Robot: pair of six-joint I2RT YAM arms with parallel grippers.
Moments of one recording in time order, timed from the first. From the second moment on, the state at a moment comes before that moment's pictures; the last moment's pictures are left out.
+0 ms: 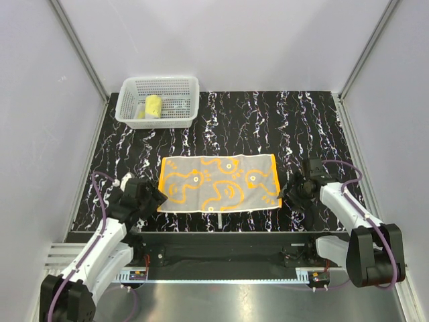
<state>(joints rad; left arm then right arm) -0.23 0.71 0.30 -0.52 -0.09 -0.94 0.12 1.13 0.58 -0.67 -0.12 0.82</state>
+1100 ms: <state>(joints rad) -0.30 0.71 0.29 -0.55 -0.06 -0.93 0.18 1.29 0.57 -0.54 -0.17 0.84</state>
